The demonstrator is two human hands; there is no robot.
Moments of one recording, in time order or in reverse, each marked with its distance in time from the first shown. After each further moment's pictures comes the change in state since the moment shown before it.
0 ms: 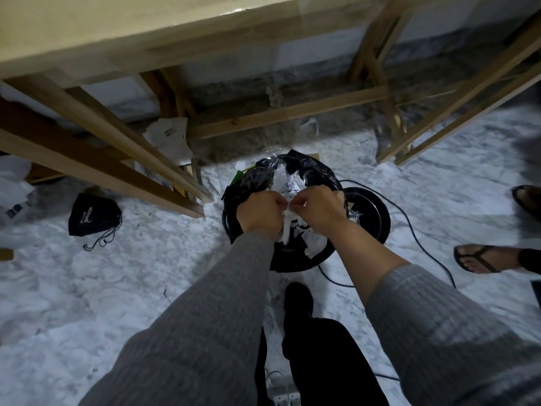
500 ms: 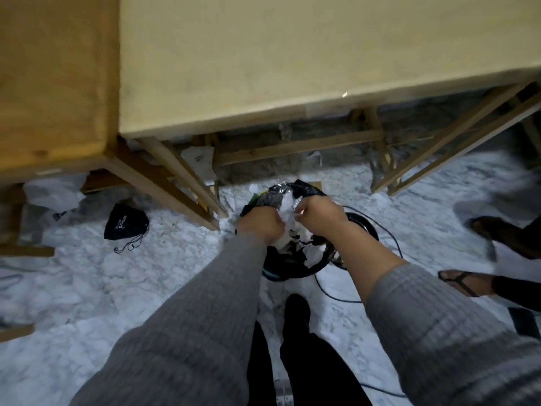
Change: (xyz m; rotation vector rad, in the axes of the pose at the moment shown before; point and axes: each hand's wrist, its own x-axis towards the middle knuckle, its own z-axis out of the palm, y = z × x) left_hand -0.069 0.028 -0.113 0.166 -0.239 0.010; right_hand -0.053 -0.068 -0.098 -0.106 -0.249 0.029
